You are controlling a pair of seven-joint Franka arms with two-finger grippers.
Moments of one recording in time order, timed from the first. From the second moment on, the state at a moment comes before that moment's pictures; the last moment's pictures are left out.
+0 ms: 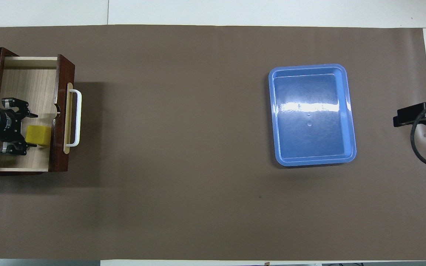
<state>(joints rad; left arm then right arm) 0.13 0.00 -0.04 -2.06 0.00 2.08 -1.45 -0.15 -0.07 0.11 -1.66 0.02 1.54 0.07</state>
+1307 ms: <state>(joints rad) -0.10 0.14 -0.07 -1.54 -0.05 1.65 -1.99 0.12 -0.02 0.12 -1.88 0.32 1.87 1.28</state>
